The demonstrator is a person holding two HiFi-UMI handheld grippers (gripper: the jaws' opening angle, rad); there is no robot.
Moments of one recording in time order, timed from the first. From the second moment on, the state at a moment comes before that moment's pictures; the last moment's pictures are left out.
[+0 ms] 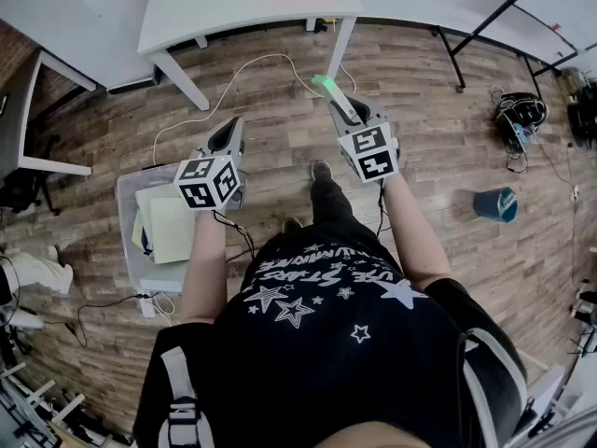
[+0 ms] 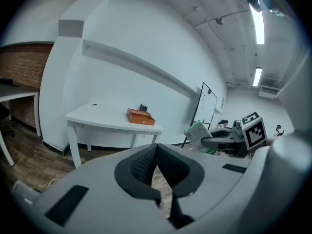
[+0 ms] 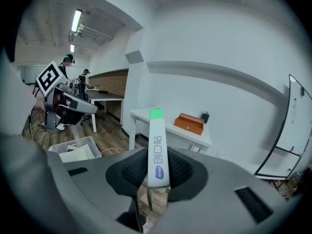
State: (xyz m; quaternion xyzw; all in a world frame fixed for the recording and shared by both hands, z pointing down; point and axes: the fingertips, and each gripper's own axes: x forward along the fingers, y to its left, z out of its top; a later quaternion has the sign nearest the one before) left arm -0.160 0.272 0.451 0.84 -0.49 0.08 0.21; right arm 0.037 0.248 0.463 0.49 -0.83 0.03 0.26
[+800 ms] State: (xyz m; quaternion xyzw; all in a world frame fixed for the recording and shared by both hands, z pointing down) left arm -0.148 0.305 0.440 0.85 -0.48 0.09 0.19; right arm 0.040 0.278 0.456 0.49 -0.83 0.04 0.25
